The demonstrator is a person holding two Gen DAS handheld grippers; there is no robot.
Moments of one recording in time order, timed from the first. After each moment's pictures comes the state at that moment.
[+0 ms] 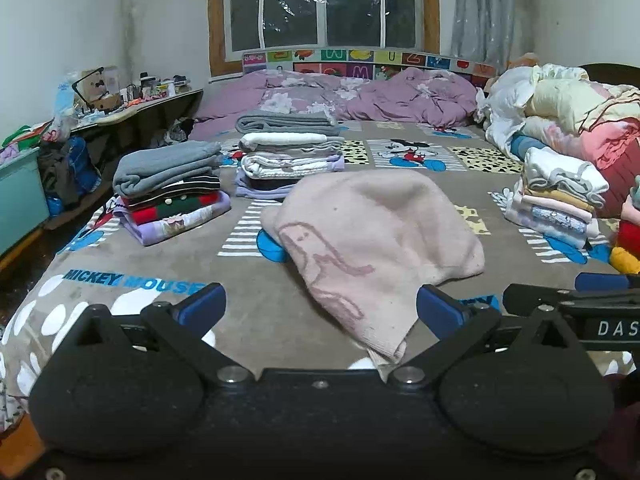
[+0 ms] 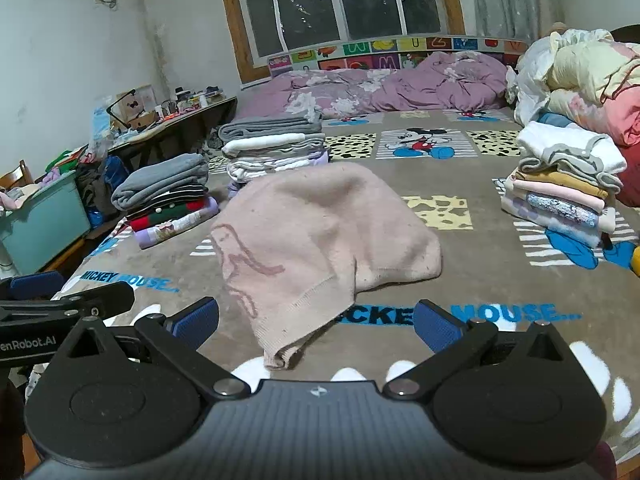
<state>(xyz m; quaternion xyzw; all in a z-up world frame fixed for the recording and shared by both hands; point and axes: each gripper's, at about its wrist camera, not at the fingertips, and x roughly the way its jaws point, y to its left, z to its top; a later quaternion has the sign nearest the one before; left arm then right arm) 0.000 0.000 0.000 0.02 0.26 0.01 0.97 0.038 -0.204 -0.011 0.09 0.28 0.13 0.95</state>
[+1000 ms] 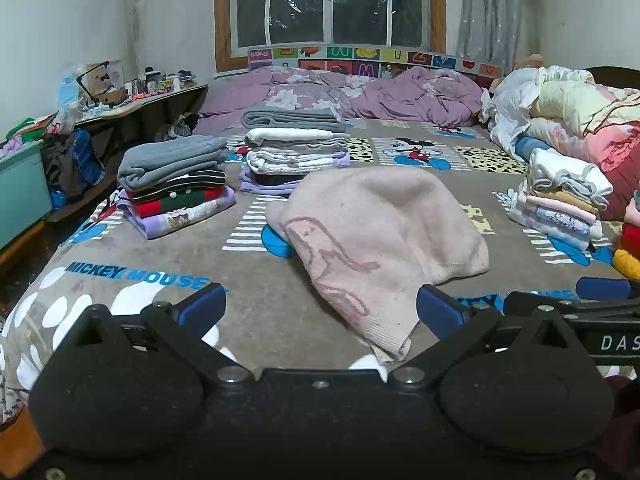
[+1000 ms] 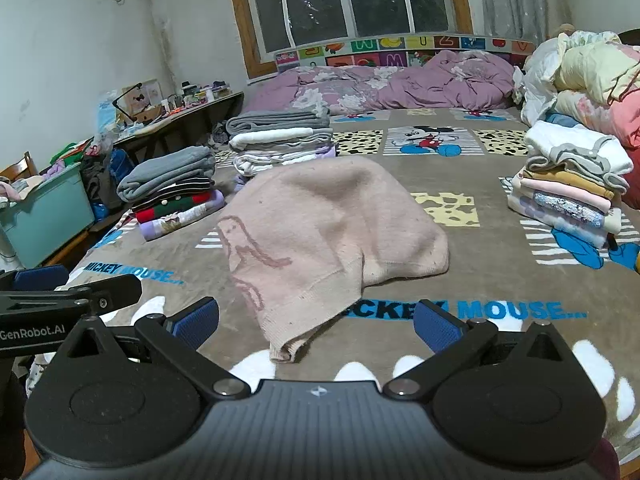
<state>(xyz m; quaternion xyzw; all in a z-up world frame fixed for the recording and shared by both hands) 0.001 0.008 0.002 0.01 0.26 0.01 0.97 0.035 -0.197 -0.014 0.07 0.28 0.14 0.95</state>
